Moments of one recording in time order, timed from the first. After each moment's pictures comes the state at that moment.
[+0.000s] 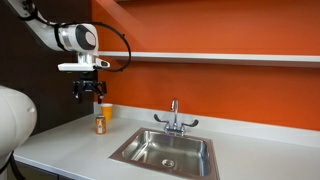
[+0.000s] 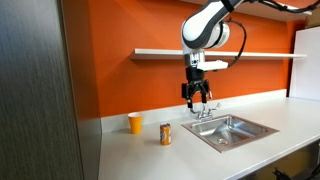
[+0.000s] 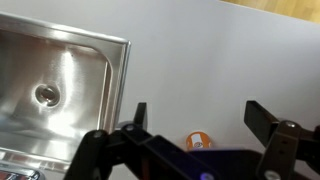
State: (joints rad) arm 0.17 -0.31 0.12 -2.45 -0.02 2.08 0.02
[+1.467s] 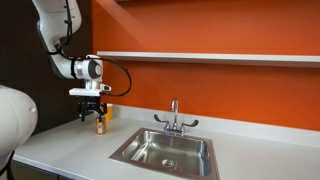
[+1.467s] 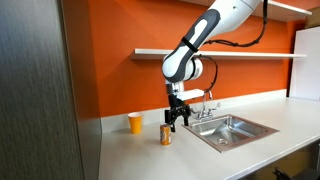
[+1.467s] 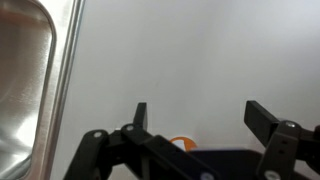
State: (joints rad) arm 0.19 0.14 0.15 -2.27 -0.04 2.27 0.01
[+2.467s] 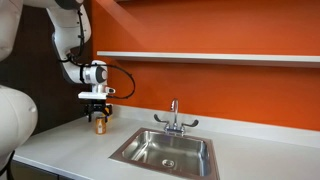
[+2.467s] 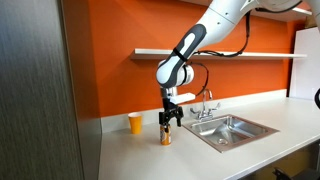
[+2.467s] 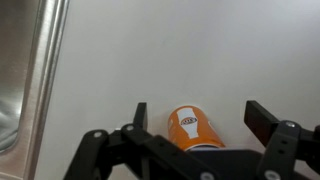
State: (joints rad) arm 0.19 0.30 0.14 -2.10 -0.08 2.29 -0.01
